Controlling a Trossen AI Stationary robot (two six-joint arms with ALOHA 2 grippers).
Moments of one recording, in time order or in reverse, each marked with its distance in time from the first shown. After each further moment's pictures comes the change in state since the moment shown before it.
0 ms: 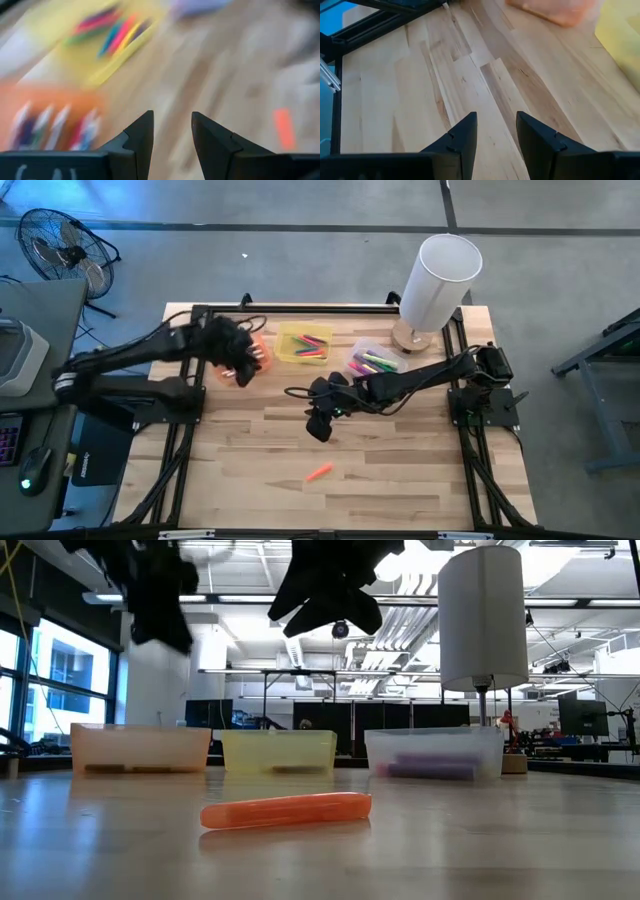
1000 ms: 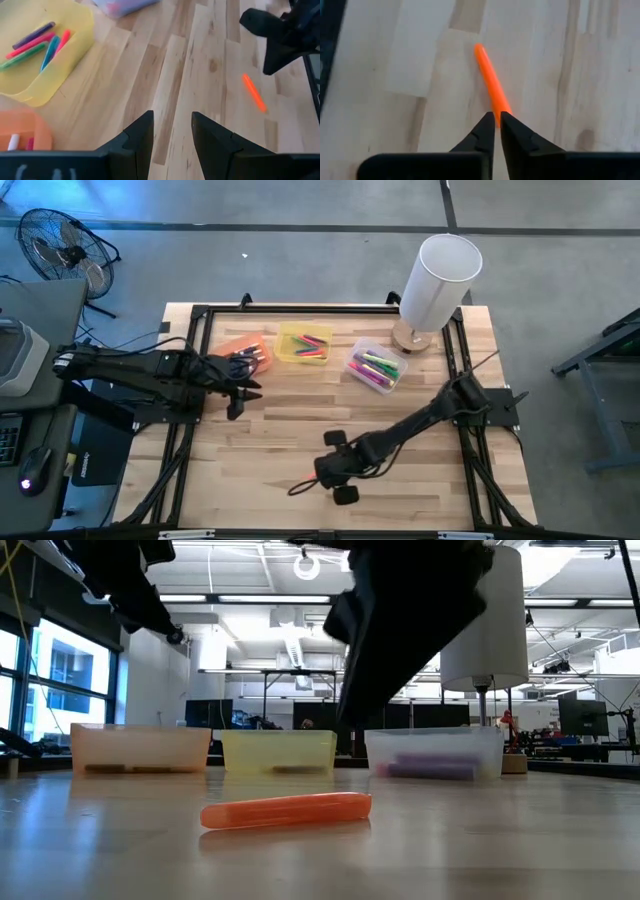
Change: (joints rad) left arm -0.443 -0.122 -0.124 0.146 -0.215 -0.039; right arm 0.300 0.270 0.142 -0.240 -0.091 -0.291
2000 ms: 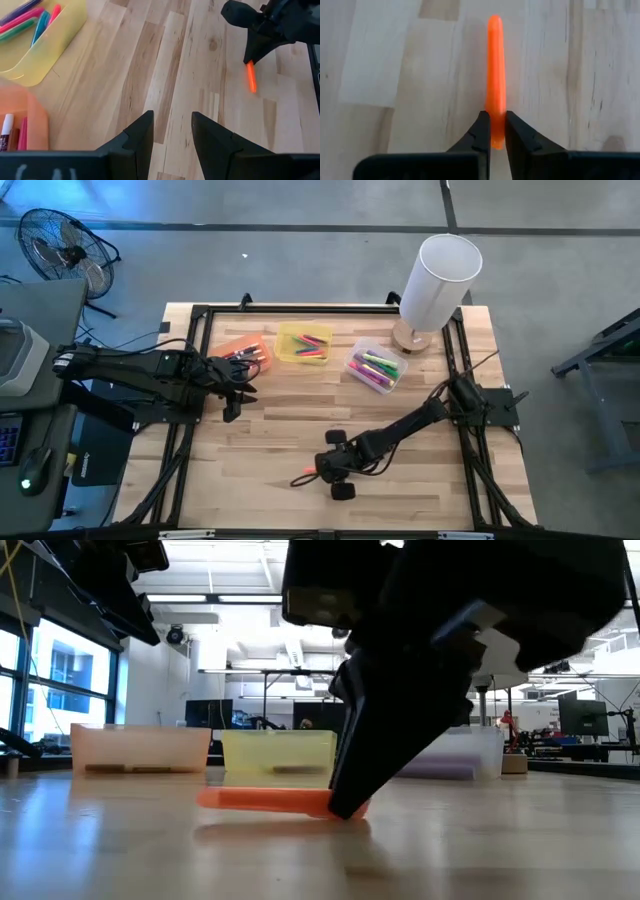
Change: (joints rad) left arm 0.000 0.000 0.001 -0.086 0.045 -0.005; right arm -0.037 0.051 -0.165 0.197 0.019 0.028
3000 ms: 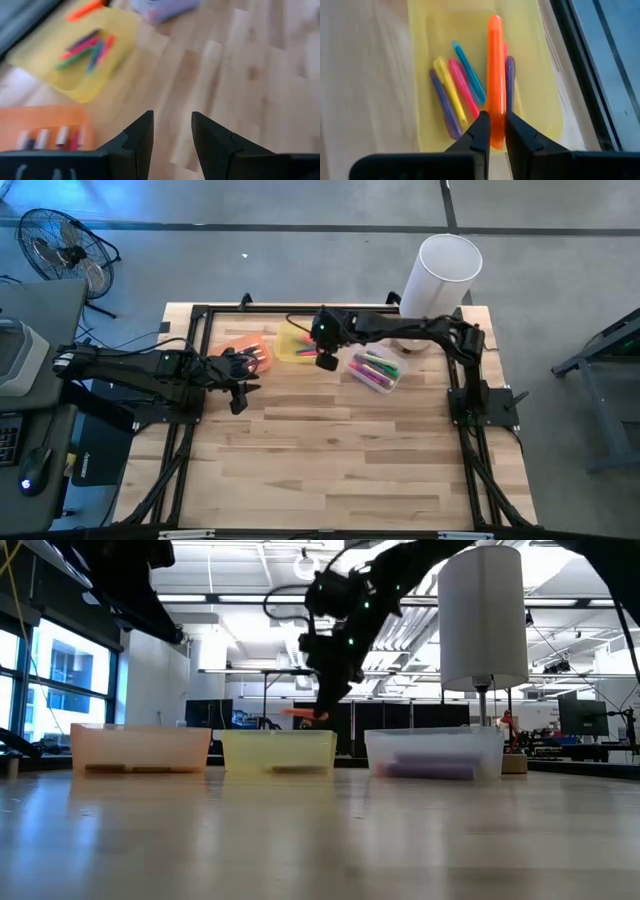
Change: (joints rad) left arm 0.001 0.000 0.001 0.050 -0.212 -0.003; right arm -0.753 -0.152 0.141 -0.105 0.005 -0.455
